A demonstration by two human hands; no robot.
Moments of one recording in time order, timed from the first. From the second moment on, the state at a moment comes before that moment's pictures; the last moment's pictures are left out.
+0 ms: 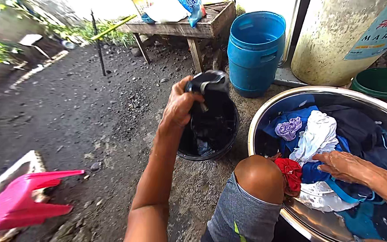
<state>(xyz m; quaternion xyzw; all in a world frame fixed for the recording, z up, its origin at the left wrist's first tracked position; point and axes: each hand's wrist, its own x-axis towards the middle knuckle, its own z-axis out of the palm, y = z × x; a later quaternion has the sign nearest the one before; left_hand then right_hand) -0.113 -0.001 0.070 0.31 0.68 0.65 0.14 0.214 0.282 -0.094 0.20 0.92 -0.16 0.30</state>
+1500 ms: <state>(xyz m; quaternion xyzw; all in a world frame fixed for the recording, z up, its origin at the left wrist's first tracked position) -0.144 0.036 0.049 0.44 0.79 0.39 0.18 0.203 0.261 -0.087 0.15 0.90 -0.15 0.37</state>
